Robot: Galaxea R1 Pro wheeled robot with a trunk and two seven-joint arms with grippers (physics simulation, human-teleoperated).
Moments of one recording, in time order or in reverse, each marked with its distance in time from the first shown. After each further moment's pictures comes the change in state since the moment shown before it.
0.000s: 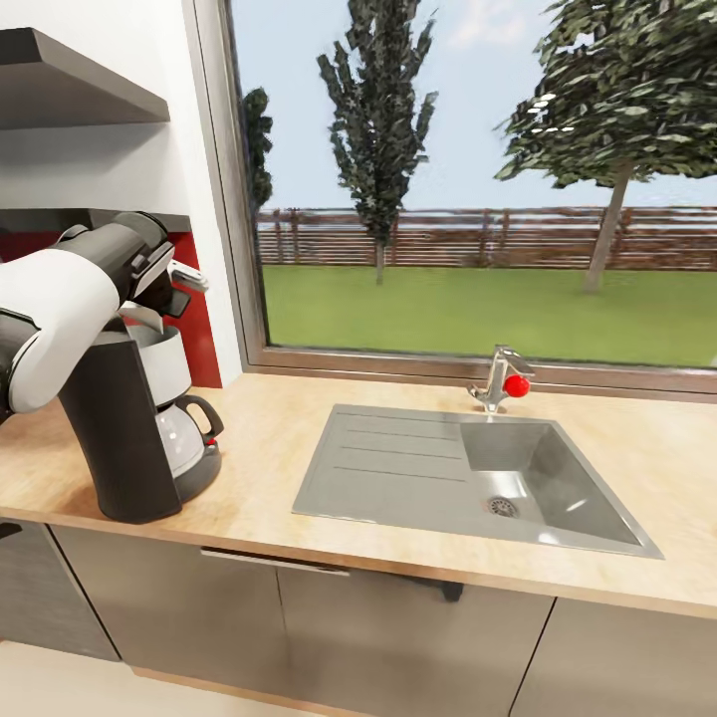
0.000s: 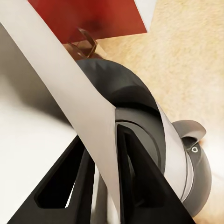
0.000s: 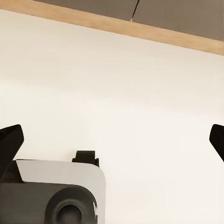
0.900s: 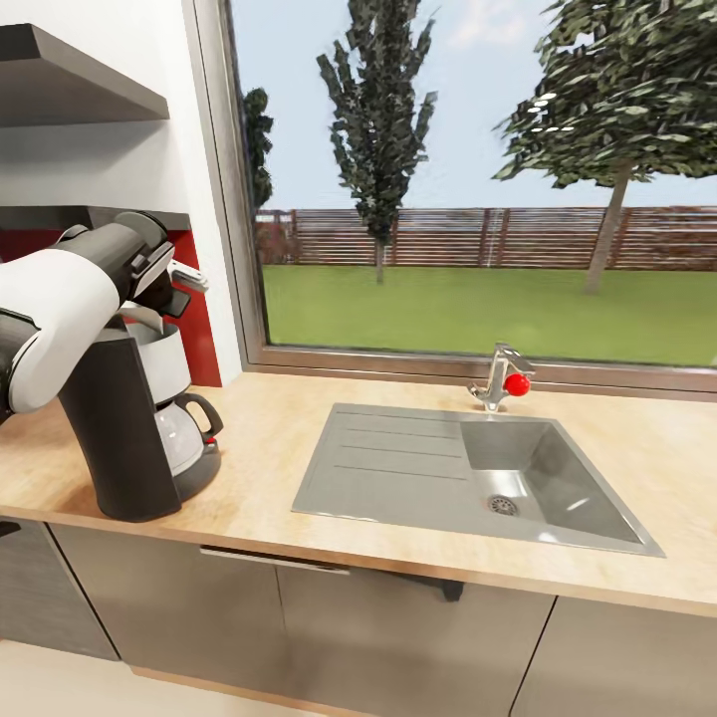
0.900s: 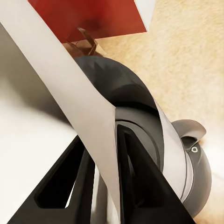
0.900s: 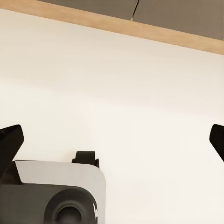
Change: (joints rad) left arm 0.000 0.000 0.000 0.000 0.000 0.000 0.000; right arm 0.000 0.000 0.000 0.000 0.000 0.000 0.000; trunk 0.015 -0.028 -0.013
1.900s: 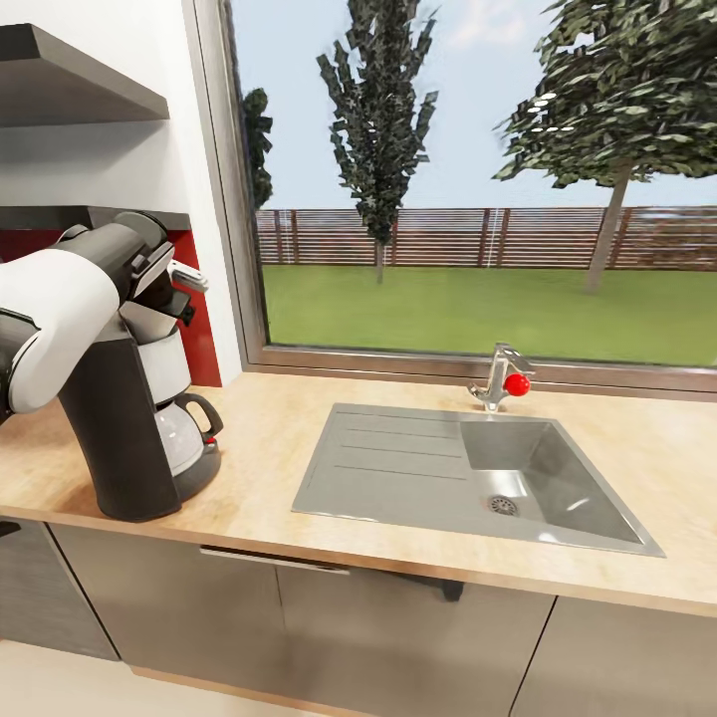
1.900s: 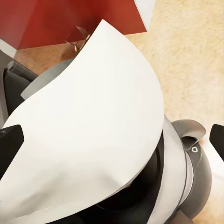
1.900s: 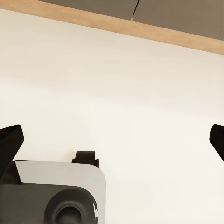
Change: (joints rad) left arm 0.000 0.000 0.000 0.000 -0.001 0.000 -0.001; right arm 0.000 0.000 0.000 0.000 0.000 0.000 0.000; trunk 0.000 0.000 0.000
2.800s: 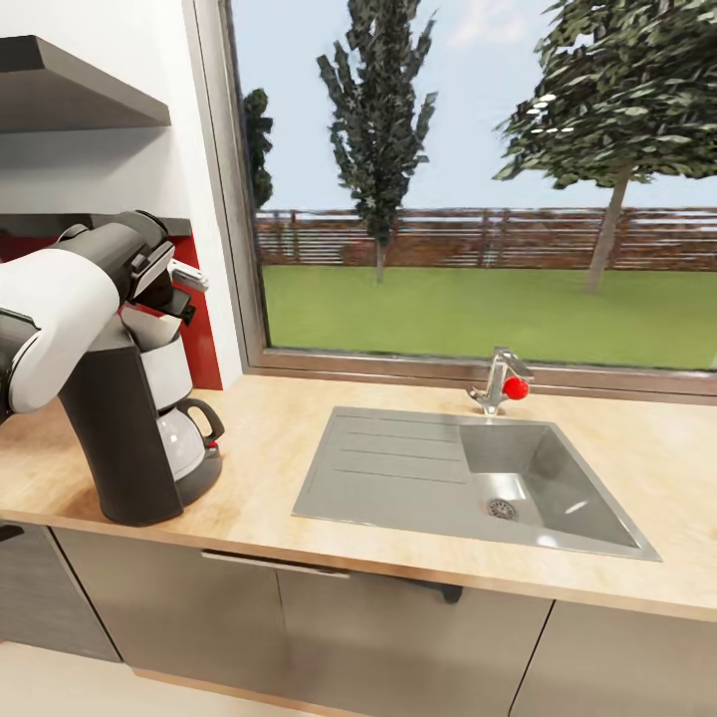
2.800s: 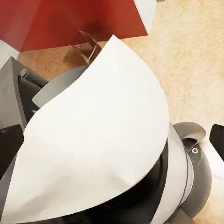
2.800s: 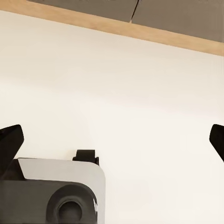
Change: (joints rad) left arm 0.000 0.000 0.000 -0.004 0.000 0.000 0.000; right arm 0.000 0.000 0.000 0.000 0.000 0.000 0.000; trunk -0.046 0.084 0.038
